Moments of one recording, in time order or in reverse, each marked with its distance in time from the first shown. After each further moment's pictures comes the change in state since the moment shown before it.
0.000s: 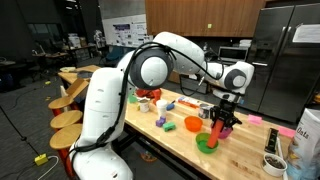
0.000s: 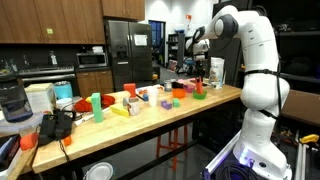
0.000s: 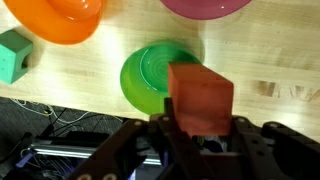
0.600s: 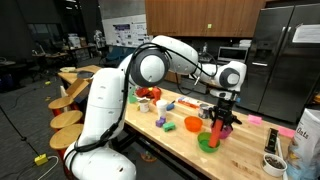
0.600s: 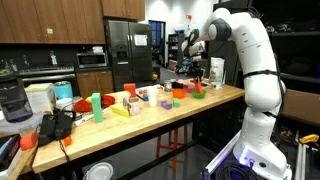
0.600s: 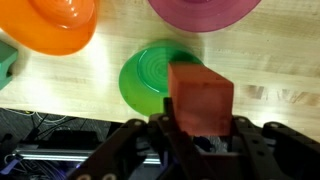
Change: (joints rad) arm 0.183 0.066 -0.170 0.036 0.004 0.001 0.000
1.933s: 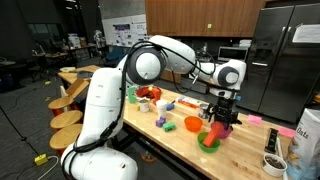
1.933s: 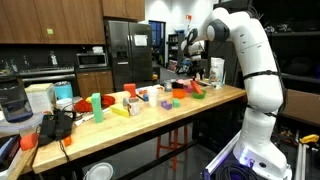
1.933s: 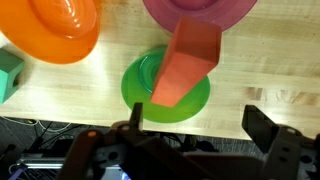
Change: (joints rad) arm 0.102 0.014 -0.121 -0.010 0.059 0.019 0.000
